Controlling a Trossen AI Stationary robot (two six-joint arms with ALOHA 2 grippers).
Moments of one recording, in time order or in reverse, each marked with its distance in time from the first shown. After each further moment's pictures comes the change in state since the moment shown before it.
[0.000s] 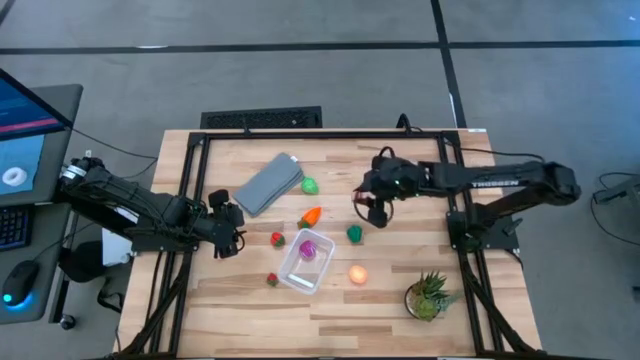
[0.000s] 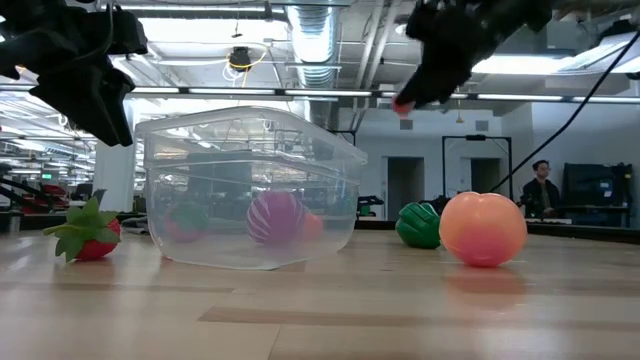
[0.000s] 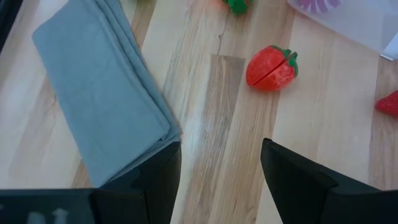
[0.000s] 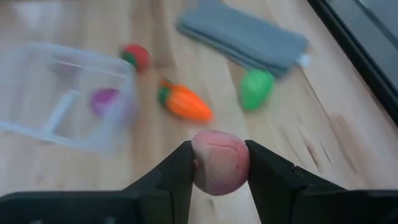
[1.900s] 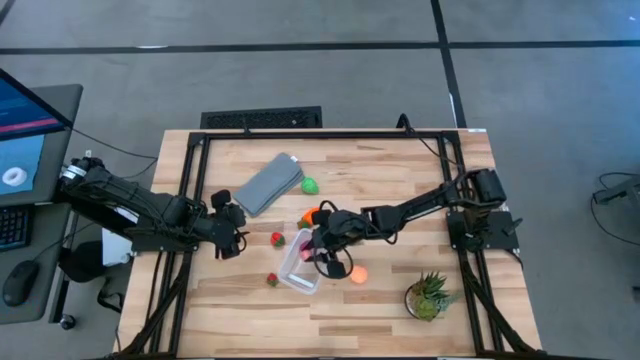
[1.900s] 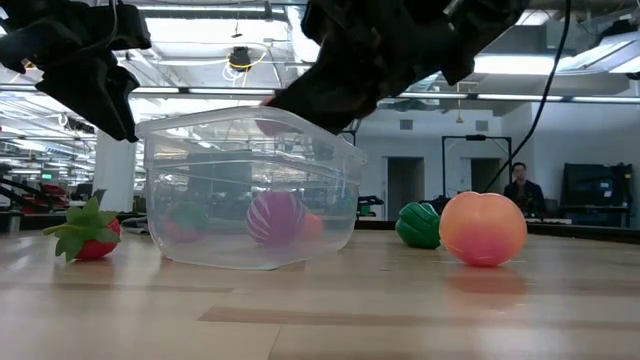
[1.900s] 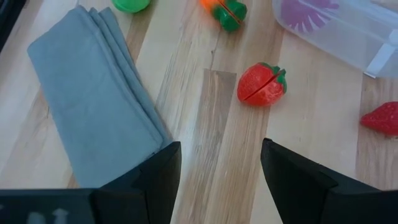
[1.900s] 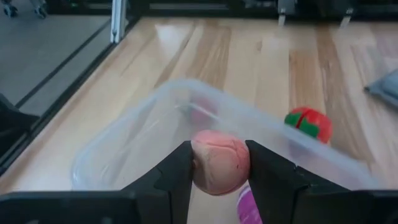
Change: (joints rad) left arm 0.000 0.000 0.000 0.055 0.000 0.013; right arm 0.257 0.629 0.185 0.607 -0.182 -0.001
